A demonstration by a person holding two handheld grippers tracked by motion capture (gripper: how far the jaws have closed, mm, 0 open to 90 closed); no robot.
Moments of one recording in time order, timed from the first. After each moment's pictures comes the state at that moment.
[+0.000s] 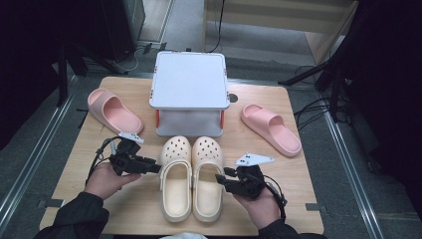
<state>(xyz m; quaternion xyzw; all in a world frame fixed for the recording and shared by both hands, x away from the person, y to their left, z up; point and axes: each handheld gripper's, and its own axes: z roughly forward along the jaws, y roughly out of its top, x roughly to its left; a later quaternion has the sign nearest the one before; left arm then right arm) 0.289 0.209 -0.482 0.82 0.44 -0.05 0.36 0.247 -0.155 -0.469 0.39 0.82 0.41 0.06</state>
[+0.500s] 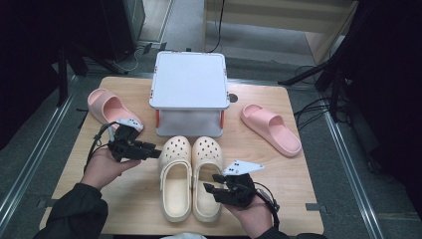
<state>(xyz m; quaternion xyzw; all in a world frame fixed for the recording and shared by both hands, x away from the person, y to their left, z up) 0.311 0.208 -0.444 0.83 0.41 0.00 0.38 0.223 -0.128 -0.462 0.35 0.84 0.42 0.05</state>
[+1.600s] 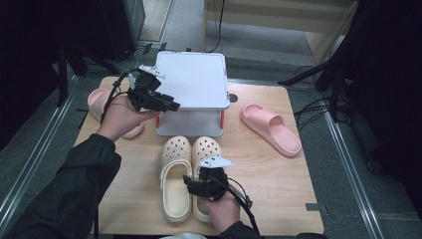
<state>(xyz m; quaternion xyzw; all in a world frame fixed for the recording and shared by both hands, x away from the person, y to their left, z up) 0.395 0.162 -0.350 0.85 0.36 0.07 0.38 0.243 -0.067 -0.496 0.42 0.80 0.41 0.08</state>
